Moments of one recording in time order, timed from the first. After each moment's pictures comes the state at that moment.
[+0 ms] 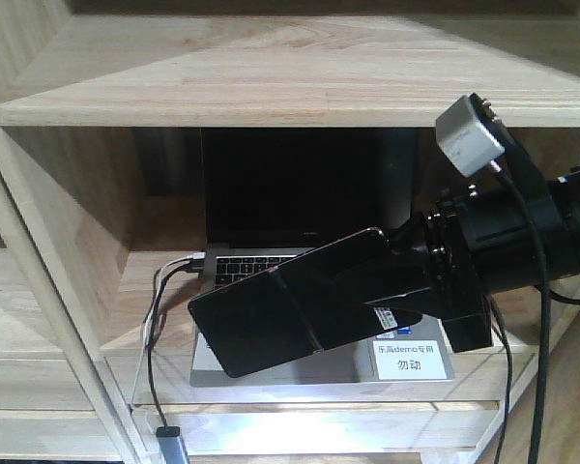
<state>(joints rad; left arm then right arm) 0.08 -0.01 0.03 -0.03 0.18 0.15 0.20 1.29 -1.03 1.08 1.22 -1.18</state>
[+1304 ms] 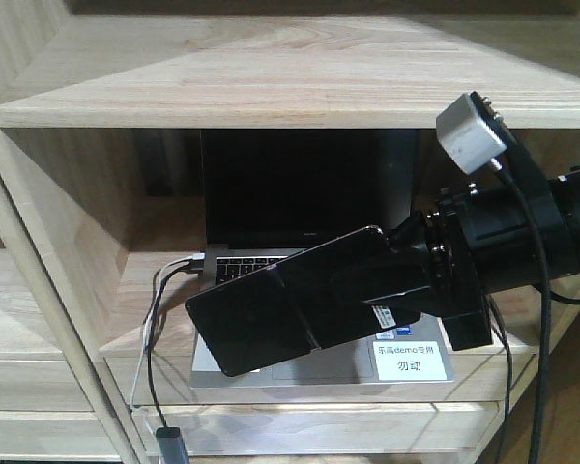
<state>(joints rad) 0.08 -0.01 0.03 -0.03 0.18 0.15 0.20 1.29 -1.03 1.10 1.22 -1.18</state>
